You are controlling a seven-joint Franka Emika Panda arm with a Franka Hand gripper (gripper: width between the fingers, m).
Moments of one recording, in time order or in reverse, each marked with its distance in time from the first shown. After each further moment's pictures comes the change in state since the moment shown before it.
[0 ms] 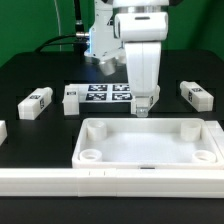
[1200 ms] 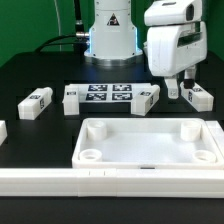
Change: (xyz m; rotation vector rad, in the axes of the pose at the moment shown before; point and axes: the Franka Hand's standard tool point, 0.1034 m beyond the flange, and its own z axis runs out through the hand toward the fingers) arm 0.077 -0.046 -0.013 -0.003 0.055 0.558
